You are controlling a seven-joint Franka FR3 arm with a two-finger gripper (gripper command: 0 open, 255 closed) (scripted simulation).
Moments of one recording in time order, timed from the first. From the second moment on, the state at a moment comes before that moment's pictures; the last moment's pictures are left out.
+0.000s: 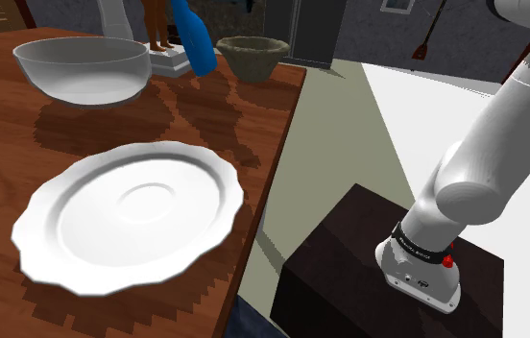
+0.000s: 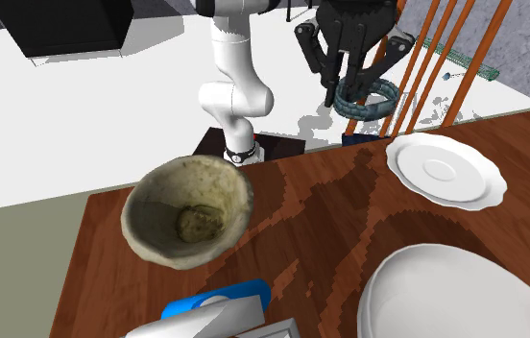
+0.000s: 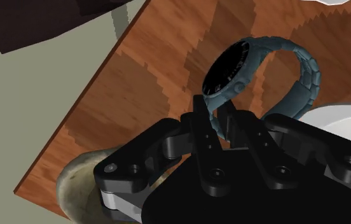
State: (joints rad) arm 0.06 -0.05 0.53 -1.25 0.05 1.23 0.96
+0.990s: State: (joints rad) arm -0.11 0.03 0.35 -1.16 0.01 1.20 0.60
